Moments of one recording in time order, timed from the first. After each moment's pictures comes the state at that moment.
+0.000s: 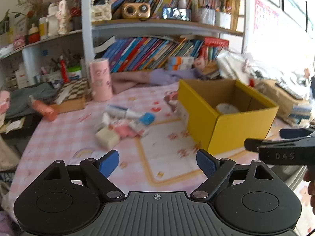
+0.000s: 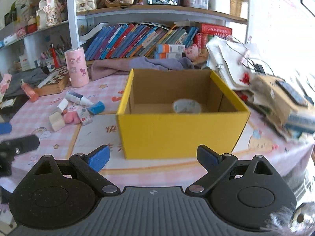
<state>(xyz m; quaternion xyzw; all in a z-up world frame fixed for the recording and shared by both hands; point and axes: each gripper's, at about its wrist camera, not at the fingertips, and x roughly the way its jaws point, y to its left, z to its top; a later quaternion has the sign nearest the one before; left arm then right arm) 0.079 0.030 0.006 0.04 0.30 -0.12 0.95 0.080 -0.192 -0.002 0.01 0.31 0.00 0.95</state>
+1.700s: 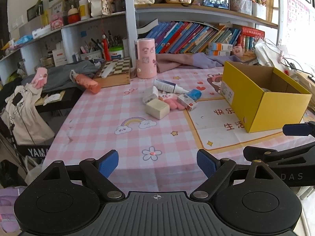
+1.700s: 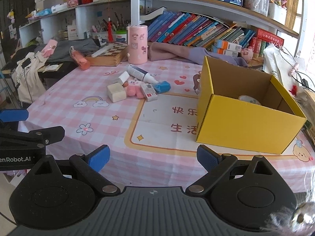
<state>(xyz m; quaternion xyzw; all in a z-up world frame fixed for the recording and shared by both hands) 0.055 0.084 -0.014 0.03 0.33 -0.02 0.94 0.064 -0.098 -0.022 -0.05 0.34 0.13 0.93</state>
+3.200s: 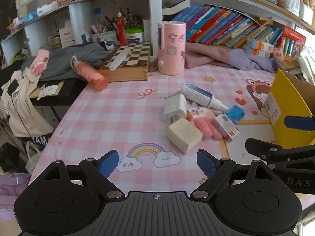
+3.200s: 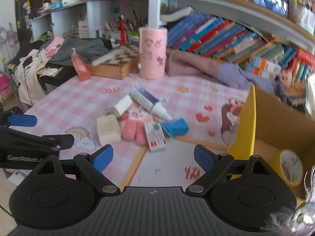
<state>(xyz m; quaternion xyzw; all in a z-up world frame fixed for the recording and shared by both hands) 0.202 0.101 -0.035 -0.01 0.38 0.05 0.92 0.229 -0.069 -0.033 -0.09 0.32 0.21 0.92</state>
